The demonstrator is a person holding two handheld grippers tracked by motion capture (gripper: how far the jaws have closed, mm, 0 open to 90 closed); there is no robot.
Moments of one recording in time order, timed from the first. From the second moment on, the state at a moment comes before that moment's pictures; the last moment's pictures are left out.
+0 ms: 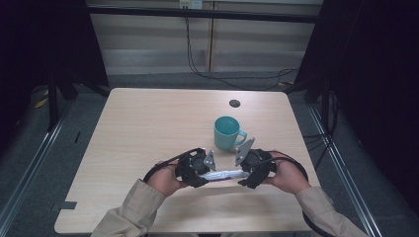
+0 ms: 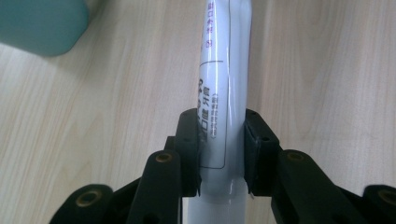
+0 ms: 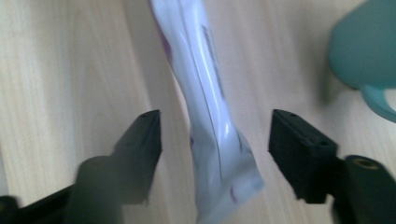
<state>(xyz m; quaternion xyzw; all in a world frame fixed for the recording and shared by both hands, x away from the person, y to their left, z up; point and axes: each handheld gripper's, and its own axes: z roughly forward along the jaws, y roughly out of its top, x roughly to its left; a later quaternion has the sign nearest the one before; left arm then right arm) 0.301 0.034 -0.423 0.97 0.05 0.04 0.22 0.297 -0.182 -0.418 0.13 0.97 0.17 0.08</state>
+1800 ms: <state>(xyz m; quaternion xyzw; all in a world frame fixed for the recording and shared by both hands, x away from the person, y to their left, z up) 0.320 0.053 -0.415 0.93 0.19 0.04 0.32 0.306 -0.185 -0.442 0.30 0.86 0.42 0.04</state>
